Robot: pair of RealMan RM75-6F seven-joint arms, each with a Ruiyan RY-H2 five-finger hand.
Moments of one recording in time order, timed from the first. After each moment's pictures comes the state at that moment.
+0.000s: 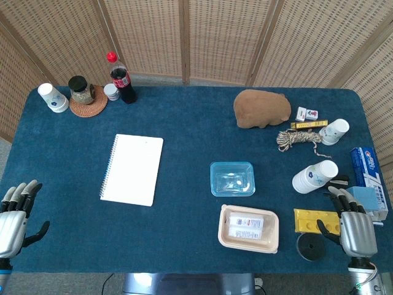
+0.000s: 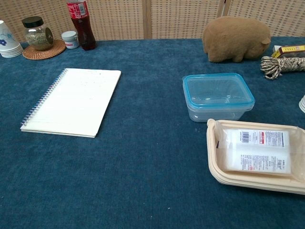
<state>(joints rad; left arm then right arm) -0.03 -1.09 0.03 -1.83 1.49 1.51 0.17 0.01 -1.26 0.07 -1.64 -1.52 1.55 -0.11</state>
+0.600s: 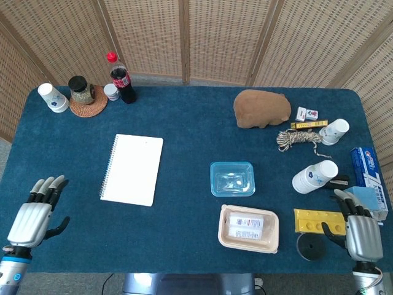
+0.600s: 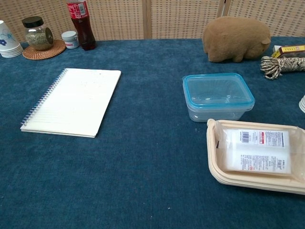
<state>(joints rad) -0.13 -1.13 0.00 -1.85 1.50 1.36 0.25 -0.02 -1.26 0.06 -1.61 -1.52 1.59 -0.05</state>
